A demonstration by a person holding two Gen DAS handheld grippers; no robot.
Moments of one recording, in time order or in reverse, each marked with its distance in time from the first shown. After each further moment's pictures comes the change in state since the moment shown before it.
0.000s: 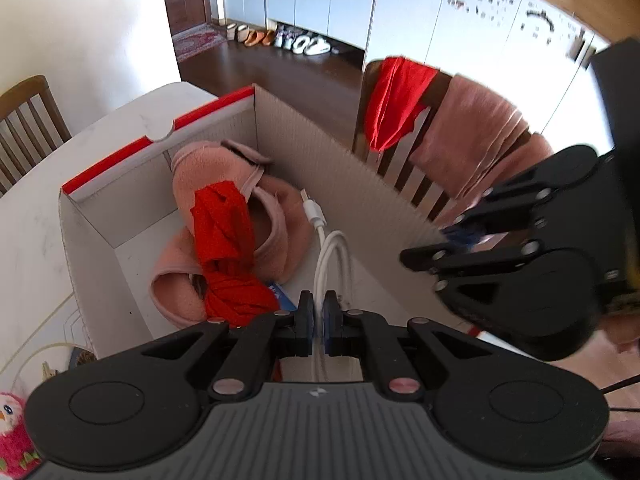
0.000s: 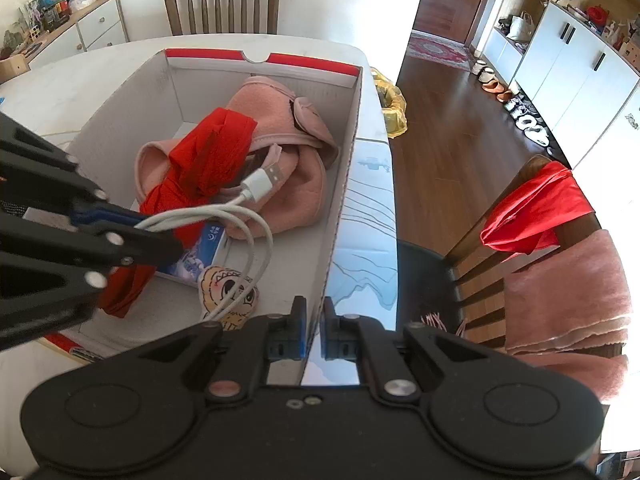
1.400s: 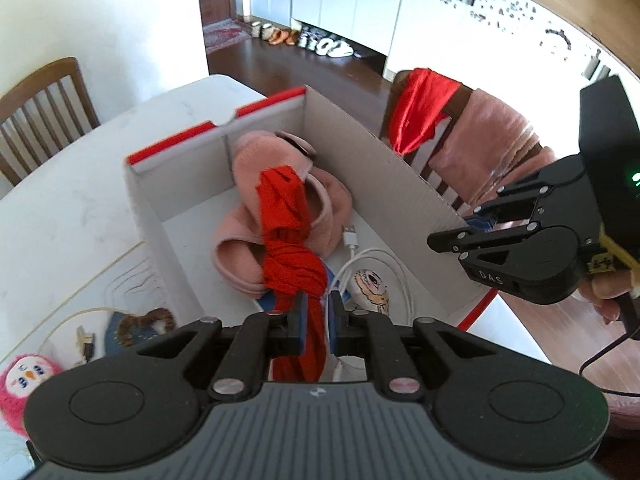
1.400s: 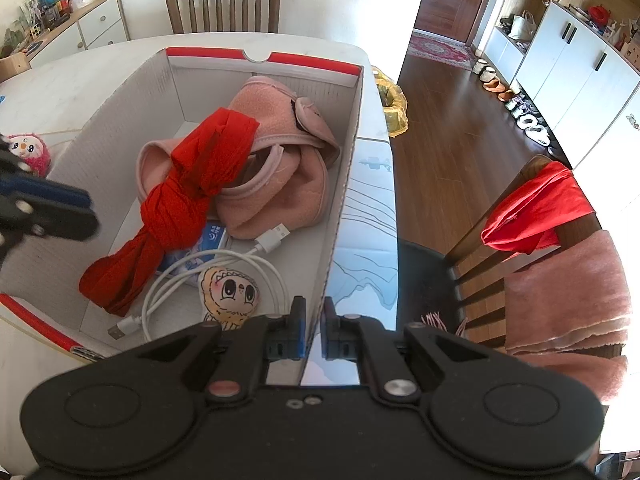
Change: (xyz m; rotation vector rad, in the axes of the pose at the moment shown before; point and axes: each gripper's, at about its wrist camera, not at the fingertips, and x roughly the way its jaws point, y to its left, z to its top) left arm -0.050 0.032 -0.019 -0.078 -0.017 0.024; right arm 0.001 0.000 0.000 0.000 0.000 0.007
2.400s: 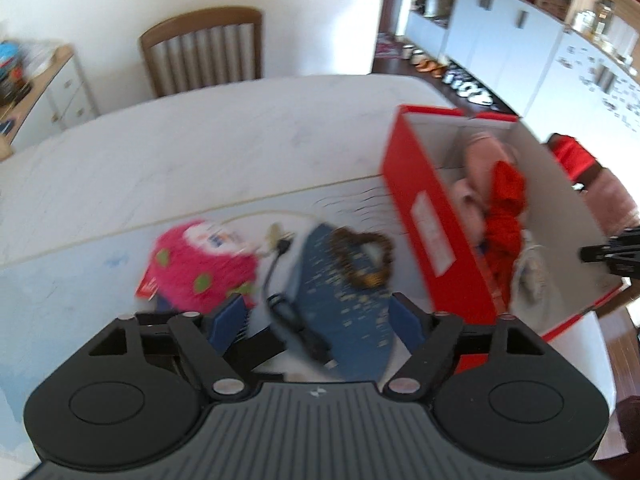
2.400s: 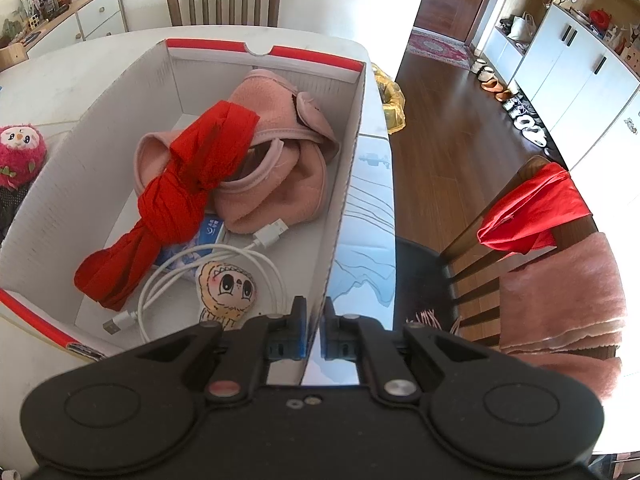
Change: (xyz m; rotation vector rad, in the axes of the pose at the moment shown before) left arm -0.066 0.139 -0.105 -0.371 -0.054 0.256; right arm -0.002 -0.001 -0.005 -0.014 0.010 -0.015
